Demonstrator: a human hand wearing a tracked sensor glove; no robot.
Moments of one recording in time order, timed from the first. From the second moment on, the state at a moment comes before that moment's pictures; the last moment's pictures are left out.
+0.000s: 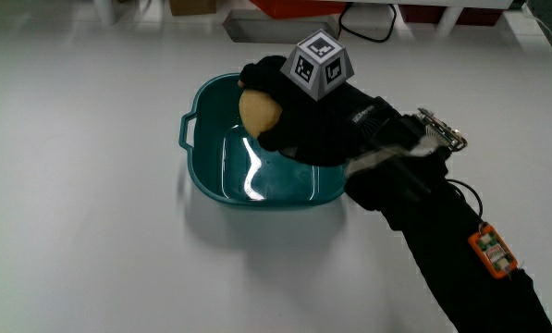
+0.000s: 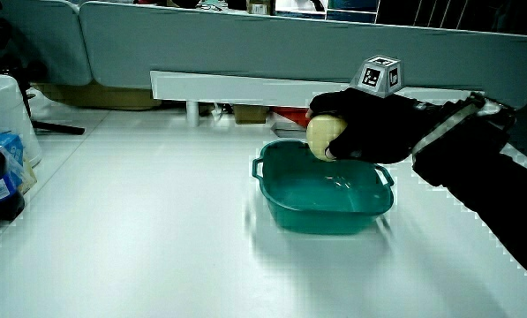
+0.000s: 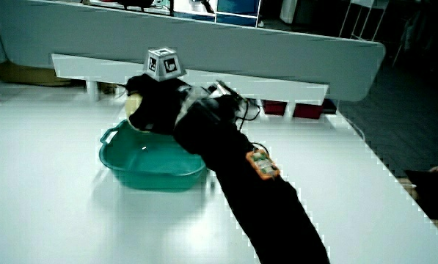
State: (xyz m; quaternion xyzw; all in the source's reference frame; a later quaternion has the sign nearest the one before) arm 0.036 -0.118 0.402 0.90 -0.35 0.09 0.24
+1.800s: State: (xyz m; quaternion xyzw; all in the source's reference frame) arm 0.039 -0.105 0.551 0.90 -0.25 0.01 0.37
